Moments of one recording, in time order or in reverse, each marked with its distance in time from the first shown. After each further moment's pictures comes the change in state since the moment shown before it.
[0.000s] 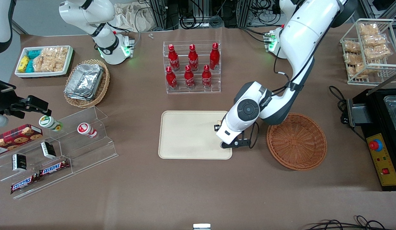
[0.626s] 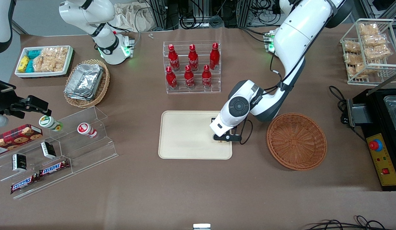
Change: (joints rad) arm -0.032 0.012 -0.001 -0.040 0.005 0.032 0.075
